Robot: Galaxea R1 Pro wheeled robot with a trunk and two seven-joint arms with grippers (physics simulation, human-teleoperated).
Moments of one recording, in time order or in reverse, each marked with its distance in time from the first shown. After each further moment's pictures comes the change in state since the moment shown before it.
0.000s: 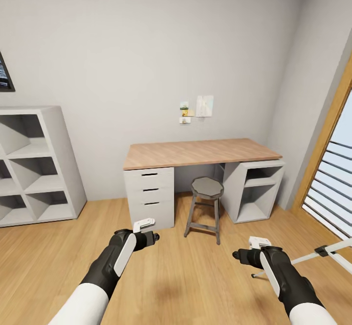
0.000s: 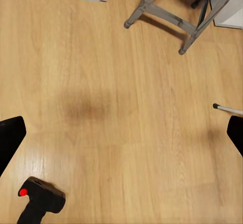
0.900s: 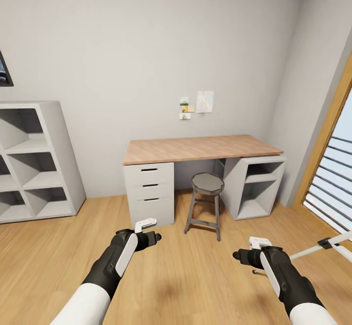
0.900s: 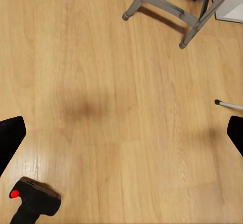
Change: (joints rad) left arm 0.000 -0.011 0.001 0.000 0.005 0.003 -0.001; right arm 0.000 -0.002 0.000 -0.001 0.000 0.008 0.000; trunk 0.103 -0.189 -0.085
